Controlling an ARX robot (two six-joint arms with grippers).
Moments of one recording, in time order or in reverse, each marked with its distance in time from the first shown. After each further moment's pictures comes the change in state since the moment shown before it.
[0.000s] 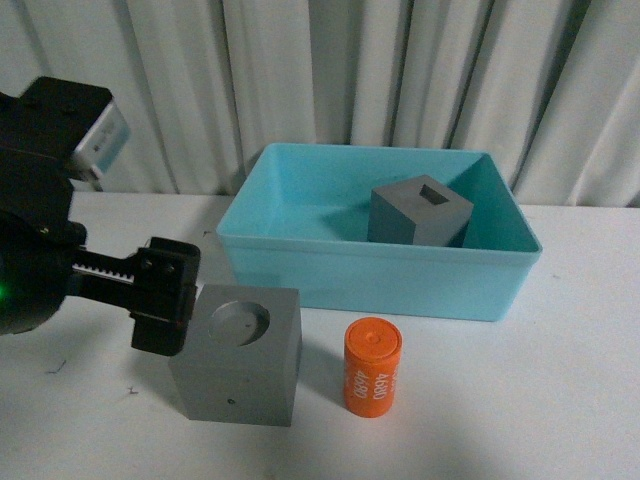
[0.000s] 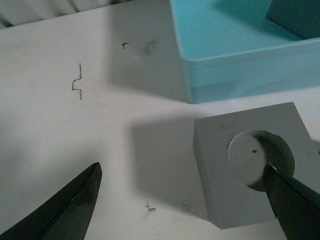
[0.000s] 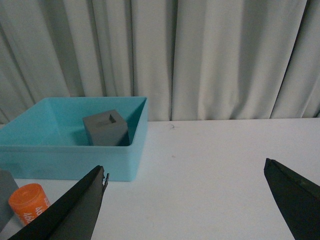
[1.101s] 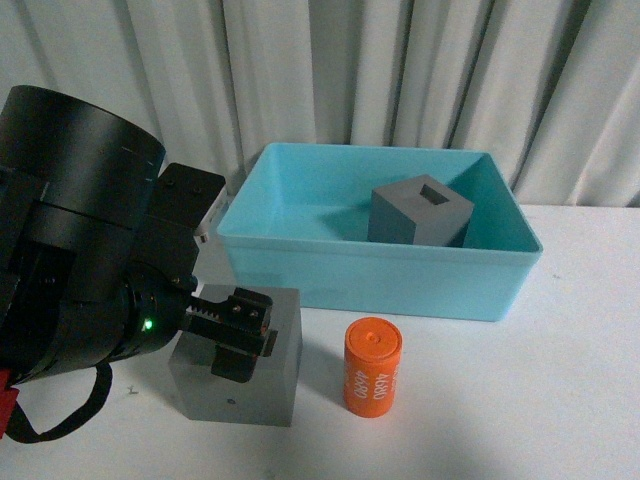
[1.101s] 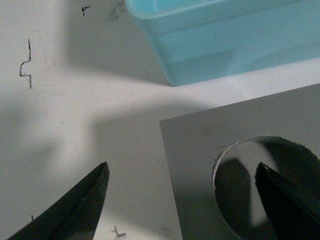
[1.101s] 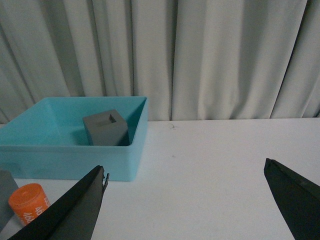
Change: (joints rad) left arm -0.061 0.315 0.154 0.023 -0.048 -0.006; right arm 0.000 0.000 0.000 0.000 0.000 0.000
